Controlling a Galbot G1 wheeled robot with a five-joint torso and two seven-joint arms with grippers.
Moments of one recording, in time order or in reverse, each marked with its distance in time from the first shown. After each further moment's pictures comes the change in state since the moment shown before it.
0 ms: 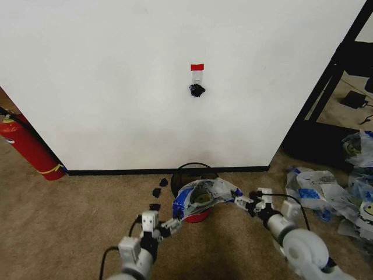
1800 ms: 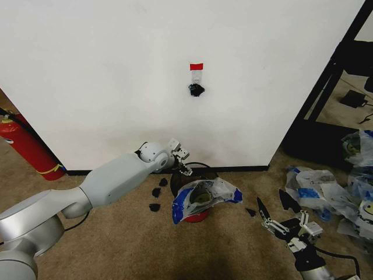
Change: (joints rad) left arm -1.320 -0.176 0.705 1.051 -0.245 0.601 0.642; right arm -0.399 0.218 0.269 0.208 -0.072 0.375 -0.282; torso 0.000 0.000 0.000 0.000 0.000
